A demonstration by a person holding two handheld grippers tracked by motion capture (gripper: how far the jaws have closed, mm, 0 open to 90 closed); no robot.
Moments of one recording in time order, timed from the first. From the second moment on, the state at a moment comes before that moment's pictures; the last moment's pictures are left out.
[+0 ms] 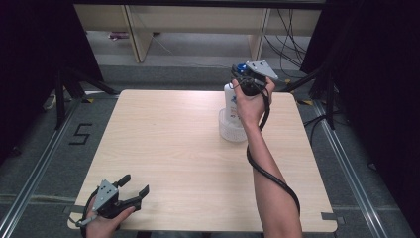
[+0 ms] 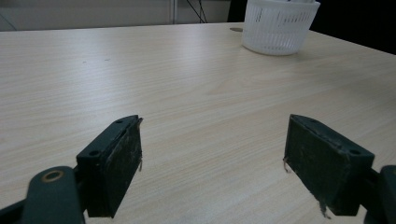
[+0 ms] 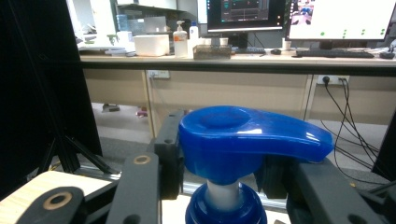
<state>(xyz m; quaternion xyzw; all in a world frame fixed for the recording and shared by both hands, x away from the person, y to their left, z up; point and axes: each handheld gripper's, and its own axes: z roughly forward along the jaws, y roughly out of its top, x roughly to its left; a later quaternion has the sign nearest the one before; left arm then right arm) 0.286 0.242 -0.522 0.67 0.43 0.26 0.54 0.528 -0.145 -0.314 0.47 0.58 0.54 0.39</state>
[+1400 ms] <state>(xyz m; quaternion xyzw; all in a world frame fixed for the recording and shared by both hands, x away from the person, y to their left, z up) 0.286 0.241 -0.522 0.67 0.43 0.26 0.54 0.529 -0.149 -0.343 0.48 0.59 0.52 0.39</state>
